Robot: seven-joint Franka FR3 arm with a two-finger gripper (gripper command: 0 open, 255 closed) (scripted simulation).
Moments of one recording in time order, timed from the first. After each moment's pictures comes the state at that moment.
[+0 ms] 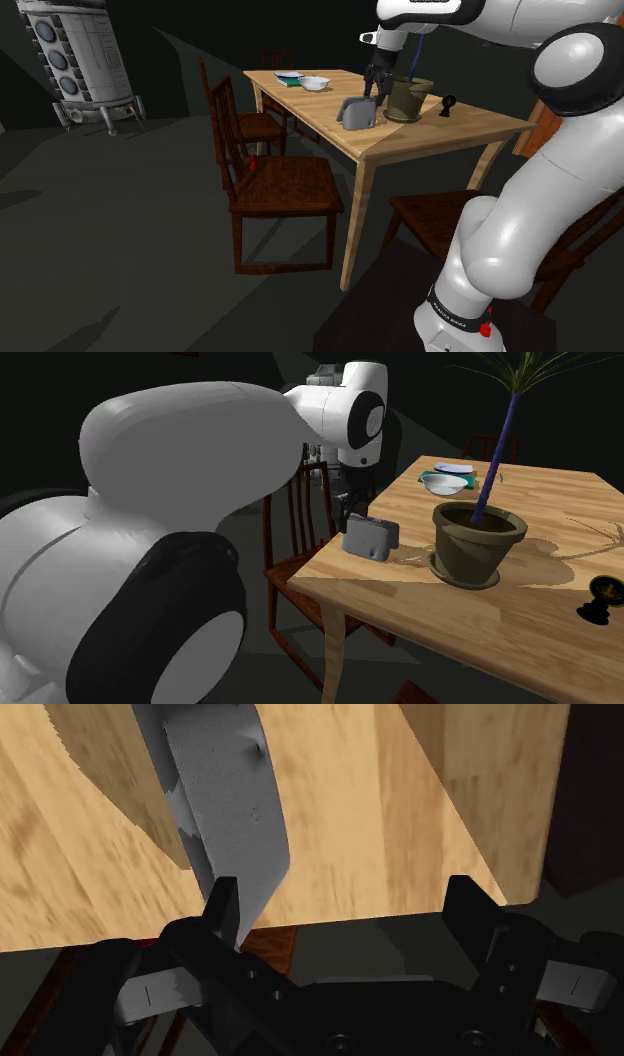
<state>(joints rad) 0.24 -0.27 -0.67 -1.76 -0.12 1.67 -1.38</state>
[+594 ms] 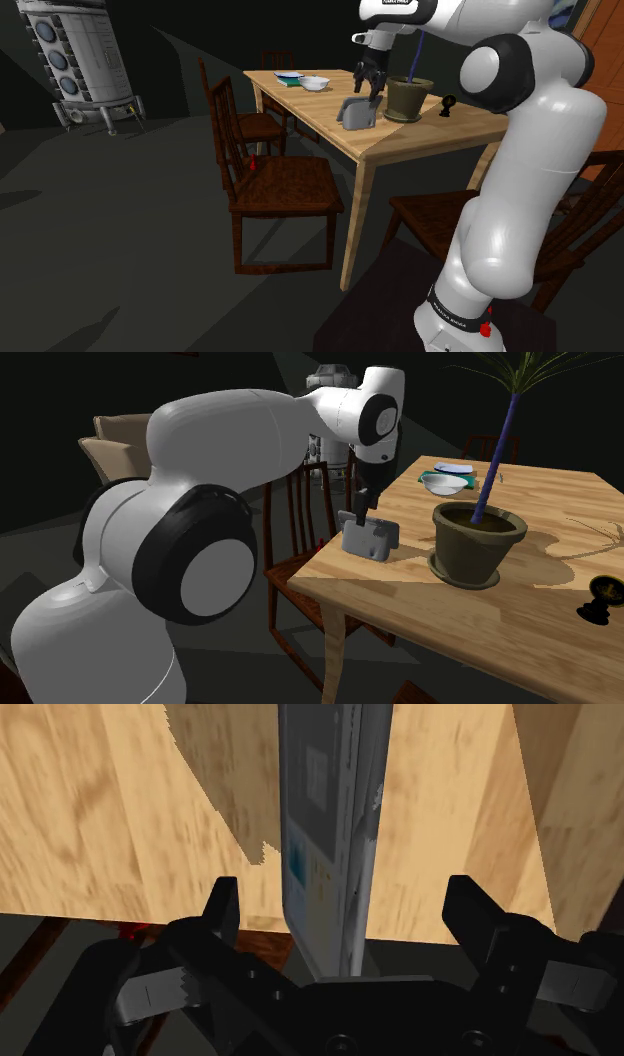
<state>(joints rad) 0.24 0.01 -0.81 -1.53 0.08 1.66 -1.72</state>
